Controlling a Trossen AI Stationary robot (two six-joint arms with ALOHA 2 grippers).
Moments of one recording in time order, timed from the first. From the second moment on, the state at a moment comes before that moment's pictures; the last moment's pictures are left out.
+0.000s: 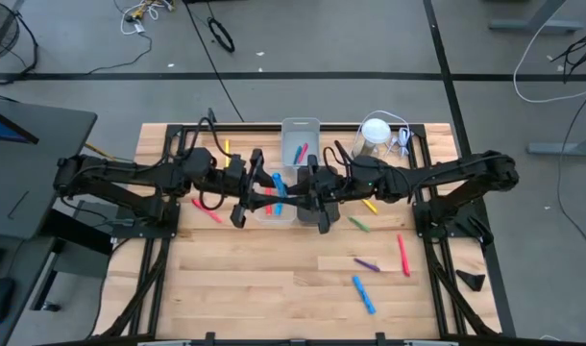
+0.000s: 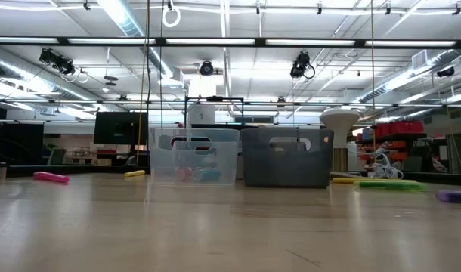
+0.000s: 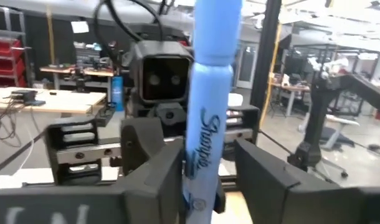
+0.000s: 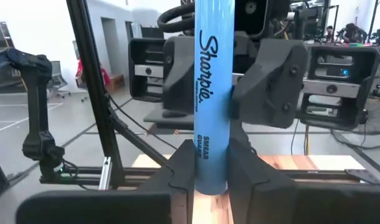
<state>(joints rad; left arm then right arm) -0.03 1.21 0.97 0.39 0.15 -0.12 0.09 1.47 1.15 0.36 -0.07 0.07</state>
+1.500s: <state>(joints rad) 0.08 1.20 0.97 -0.36 -0.17 -1.11 0.01 1.28 1.15 0.08 -0.07 -0.02</state>
